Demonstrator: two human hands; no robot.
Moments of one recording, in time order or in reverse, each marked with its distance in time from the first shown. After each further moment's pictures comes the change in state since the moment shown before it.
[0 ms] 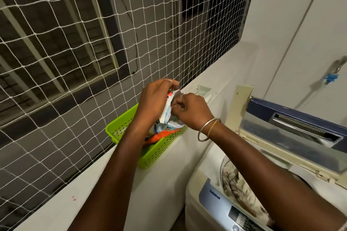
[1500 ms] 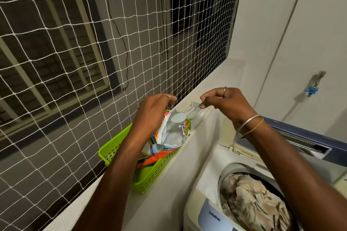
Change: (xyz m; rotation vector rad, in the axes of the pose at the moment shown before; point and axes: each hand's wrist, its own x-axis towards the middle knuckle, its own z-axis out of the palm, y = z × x) left_hand 0.015 0.007 -0.007 0.084 -0.105 0.000; right_hand 0.000 0.030 -0.104 0.646 0.173 0.251
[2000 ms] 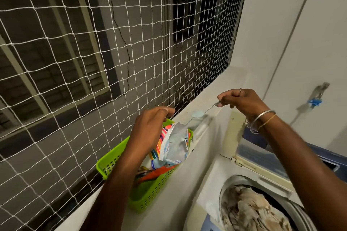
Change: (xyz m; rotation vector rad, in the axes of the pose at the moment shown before) left_hand -0.003 -0.006 -0.010 0.008 0.012 -0.035; right_hand 0.060 0.018 -0.044 -0.084 0.042 0.084
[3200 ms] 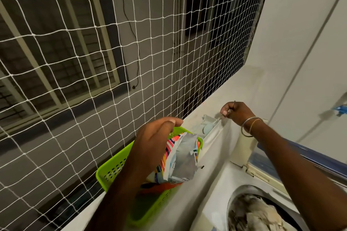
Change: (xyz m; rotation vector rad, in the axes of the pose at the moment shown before) left_hand 0.003 -0.013 0.001 -0.043 -0.027 0.062; right_hand 0.109 0.107 0.030 -0.392 -0.101 -0.012
